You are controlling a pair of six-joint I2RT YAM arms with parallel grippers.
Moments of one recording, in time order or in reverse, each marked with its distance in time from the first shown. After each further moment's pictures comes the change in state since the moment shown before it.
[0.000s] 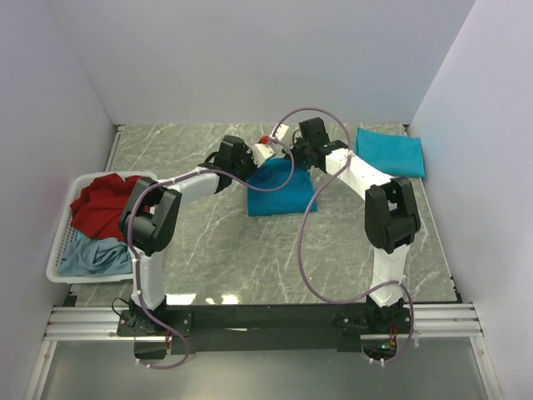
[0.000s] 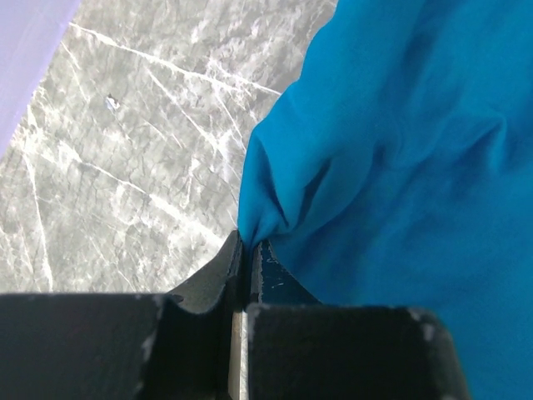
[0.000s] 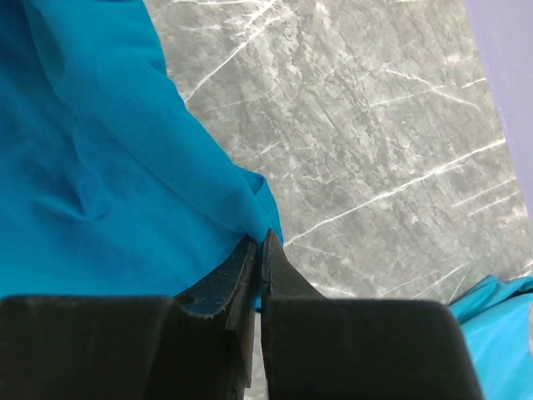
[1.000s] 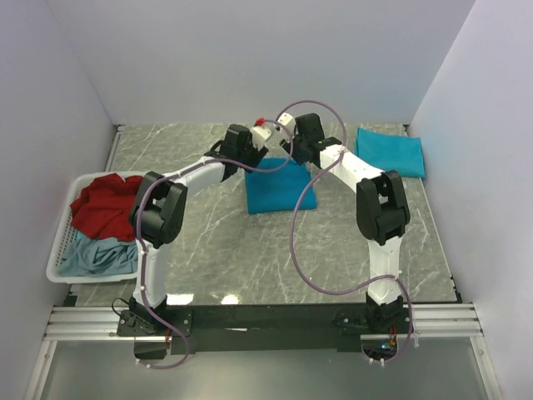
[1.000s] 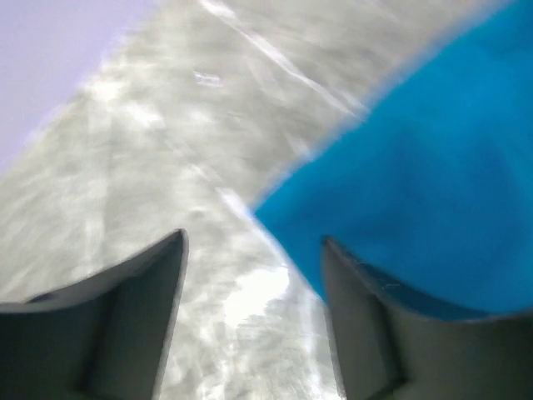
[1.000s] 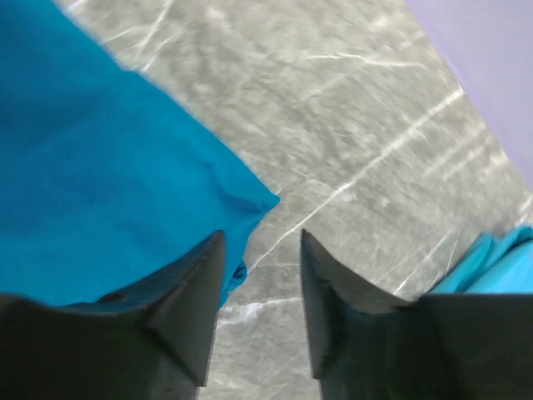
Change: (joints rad) left arm 0.009 0.112 0.199 -0.093 -0.217 -0.156; right arm -0.005 0.121 0.113 0.066 0.167 0.167
